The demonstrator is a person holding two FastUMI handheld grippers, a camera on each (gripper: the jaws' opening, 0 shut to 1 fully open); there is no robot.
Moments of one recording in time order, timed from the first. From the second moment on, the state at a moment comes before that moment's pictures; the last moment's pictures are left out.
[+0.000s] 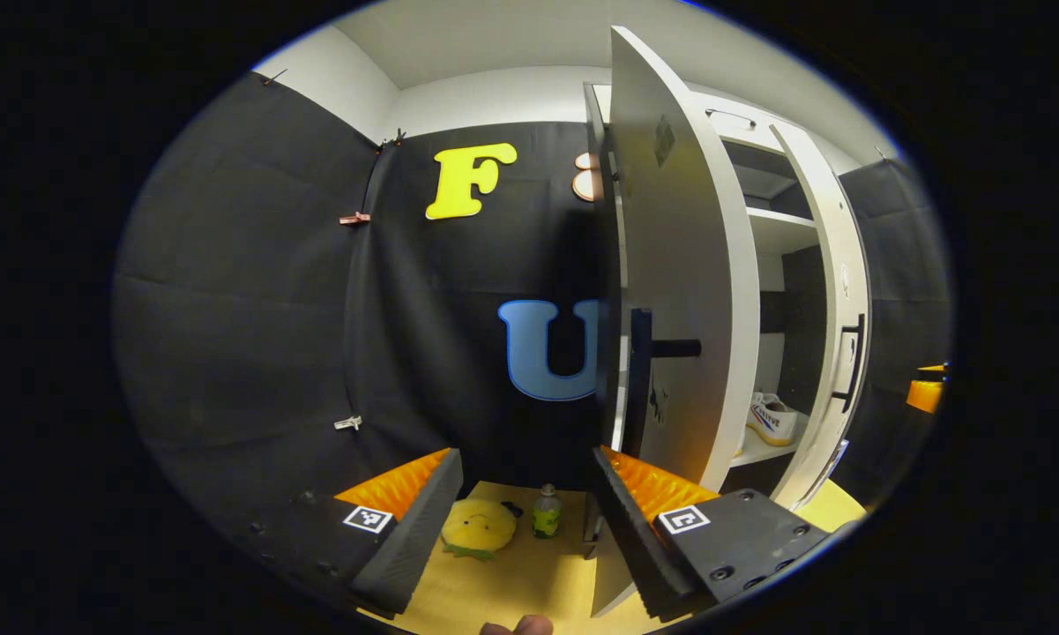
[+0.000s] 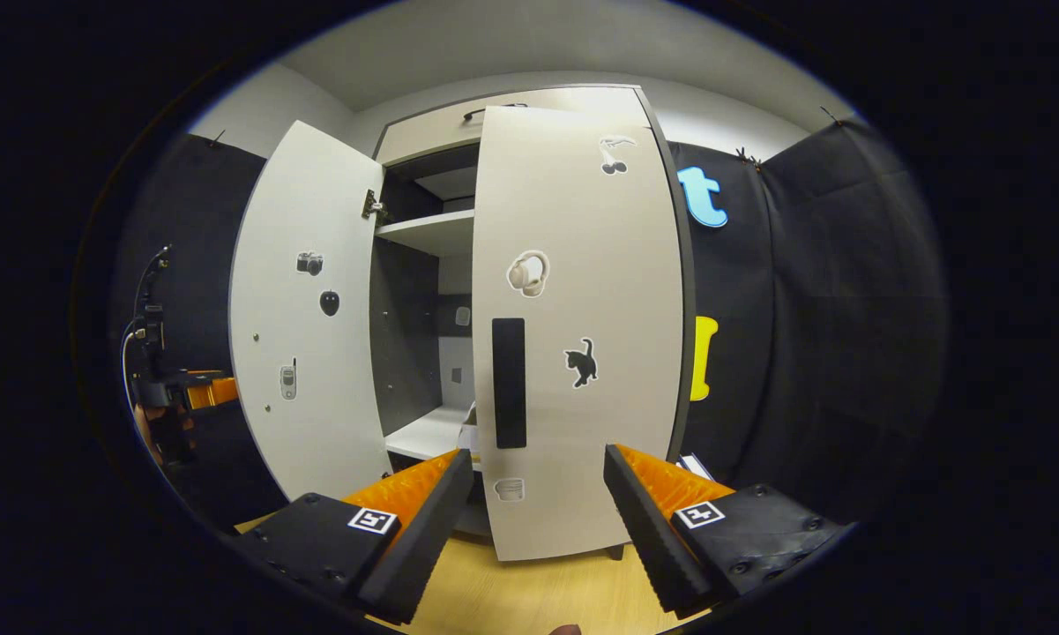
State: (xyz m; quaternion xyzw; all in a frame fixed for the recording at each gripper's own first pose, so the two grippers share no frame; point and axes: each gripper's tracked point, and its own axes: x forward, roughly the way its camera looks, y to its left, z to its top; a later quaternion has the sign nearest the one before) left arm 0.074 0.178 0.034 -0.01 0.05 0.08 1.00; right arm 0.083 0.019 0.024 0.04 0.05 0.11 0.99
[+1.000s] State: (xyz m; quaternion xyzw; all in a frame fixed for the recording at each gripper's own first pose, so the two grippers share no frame) left arm 0.091 0.009 0.045 -0.02 0.04 -0.05 1.00; right arm 0.062 -0.002 0.033 0.07 0.04 0.10 0.99
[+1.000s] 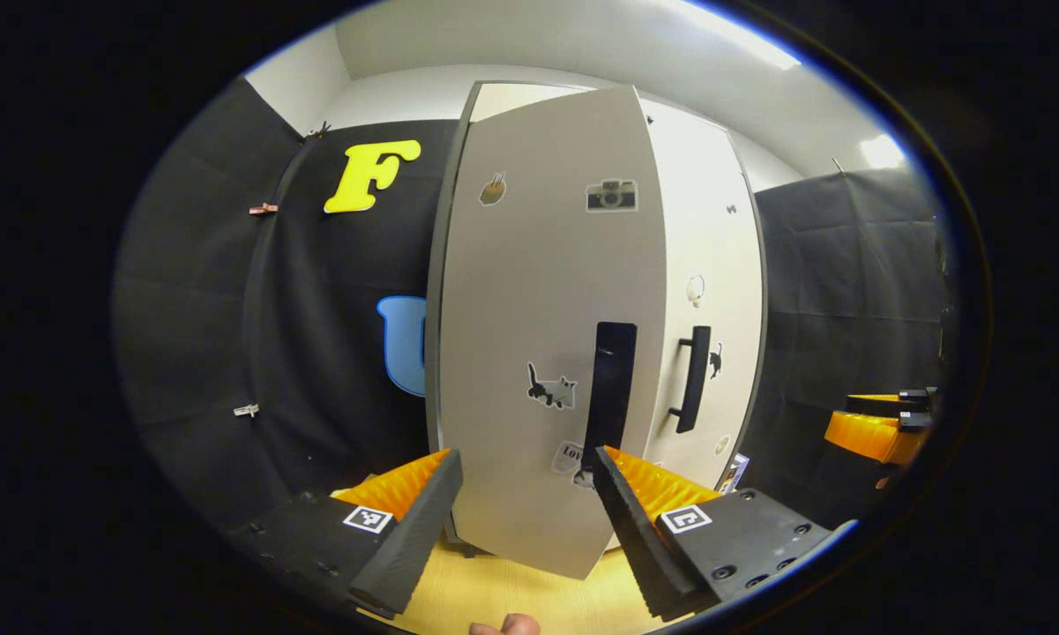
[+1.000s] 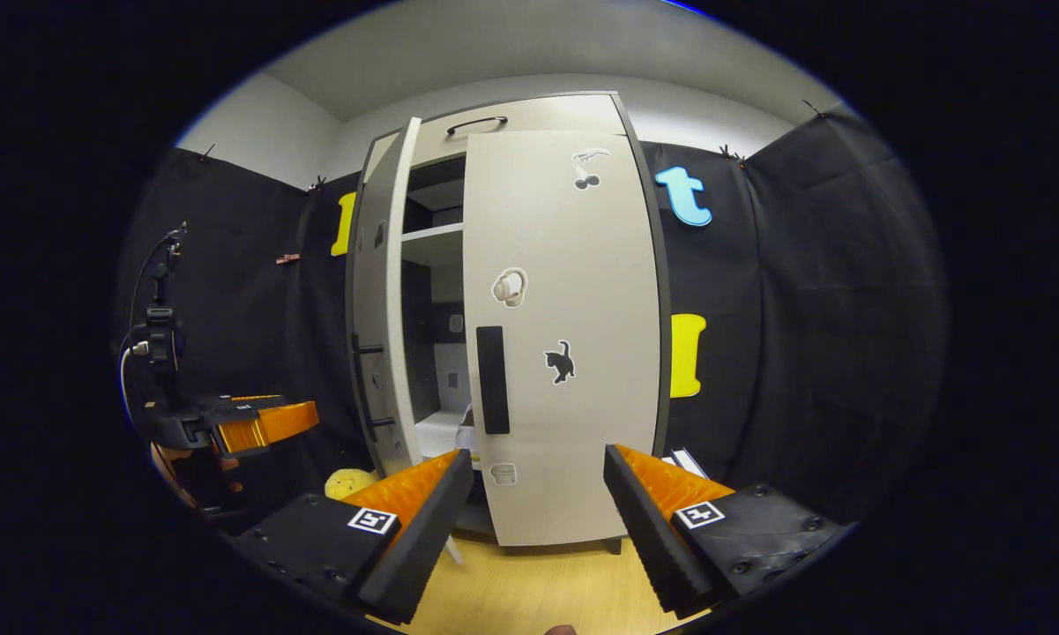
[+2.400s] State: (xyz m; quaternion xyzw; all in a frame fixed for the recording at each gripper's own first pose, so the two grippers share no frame) left arm 0.056 0.003 0.047 -0.01 0.03 -0.05 1.00; right arm 0.049 0.002 0.042 0.06 0.02 0.08 0.99
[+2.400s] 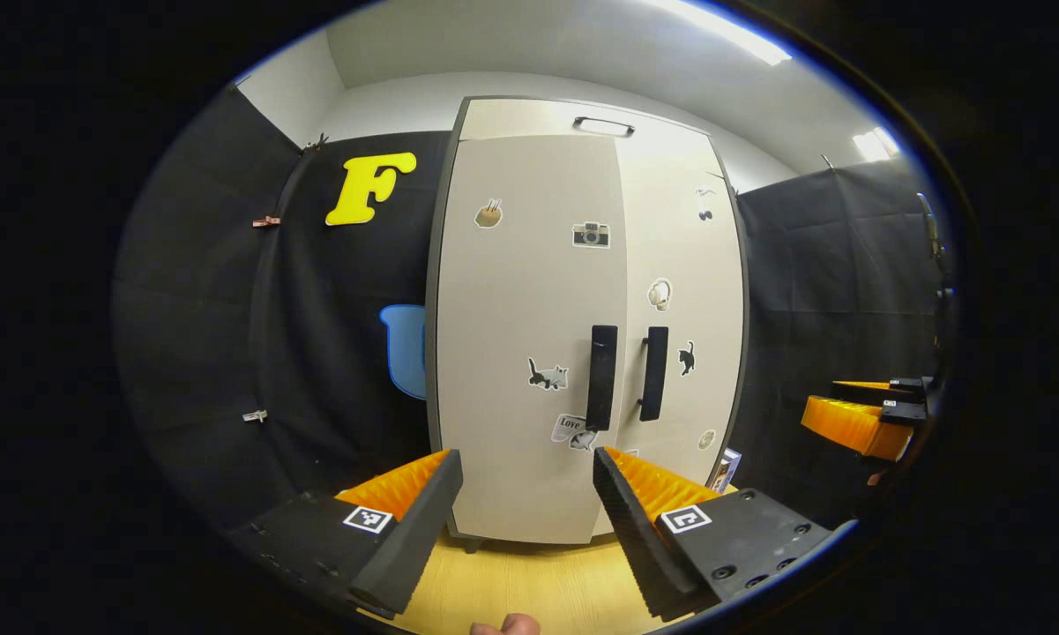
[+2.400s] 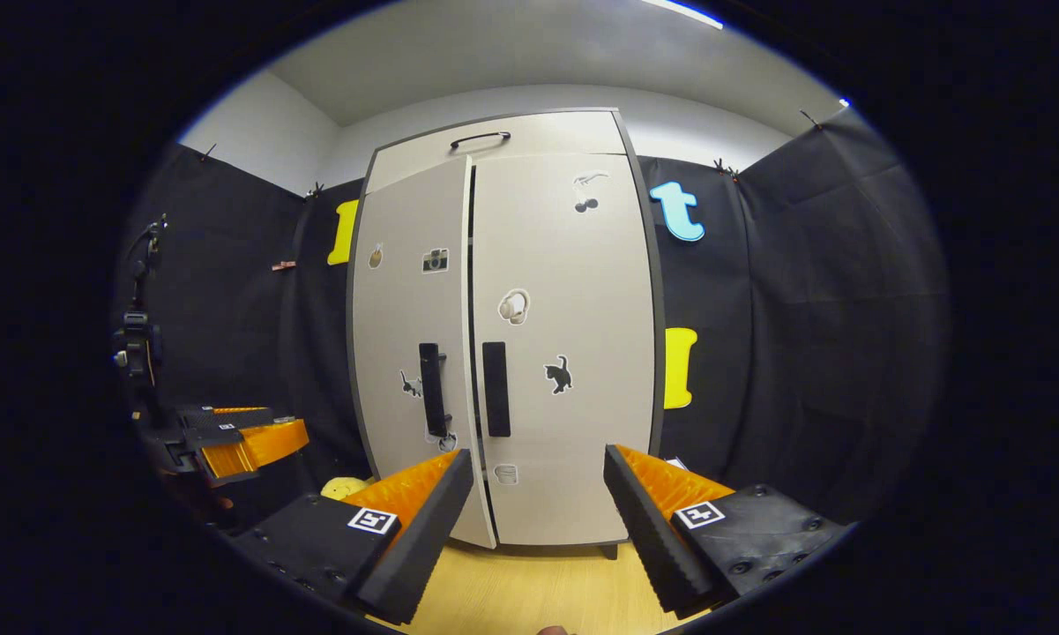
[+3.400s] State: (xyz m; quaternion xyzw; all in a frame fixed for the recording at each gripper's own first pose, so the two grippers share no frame) left arm 0.054 0.016 0.042 -0.01 0.03 -0.03 1.00; right arm 0.053 -0.003 0.036 0.06 0.03 0.06 1.00
